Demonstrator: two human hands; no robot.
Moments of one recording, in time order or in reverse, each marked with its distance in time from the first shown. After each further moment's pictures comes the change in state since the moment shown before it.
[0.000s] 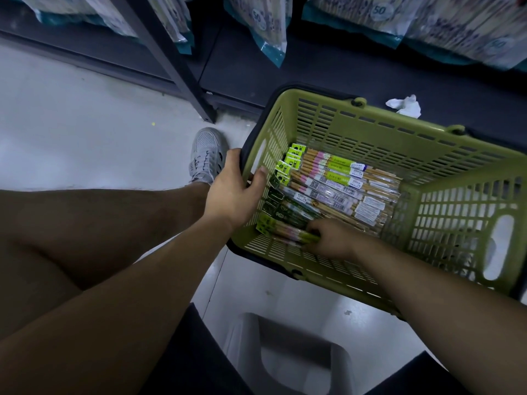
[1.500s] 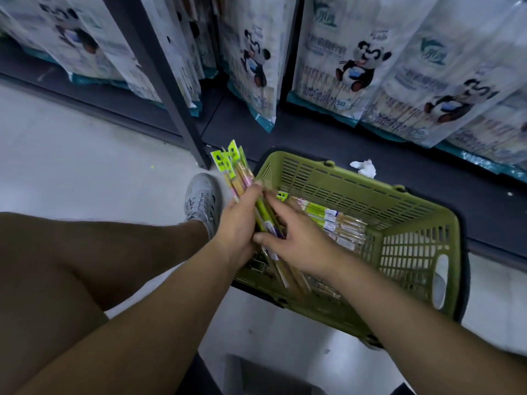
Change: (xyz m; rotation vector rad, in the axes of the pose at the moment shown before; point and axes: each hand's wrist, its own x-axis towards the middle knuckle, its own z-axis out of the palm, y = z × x) left_hand -0.015 0.075 -0.014 -1.220 -0.087 -0.456; right_hand -0.079 -0.127 -0.077 0.354 0.473 -0.371
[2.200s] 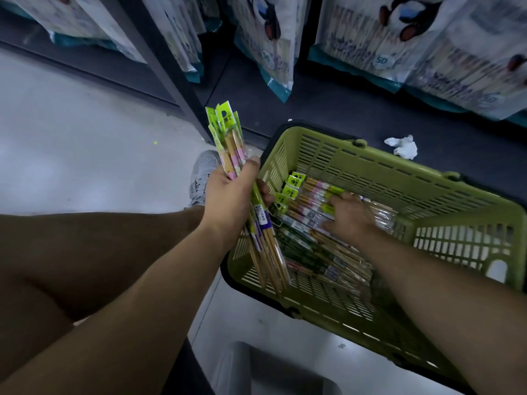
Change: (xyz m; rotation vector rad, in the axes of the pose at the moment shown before) left_hand 0.039 0.012 -0.022 0.320 0.052 0.272; right_hand 0.062 0.180 -0.017 -0.810 -0.127 0.437
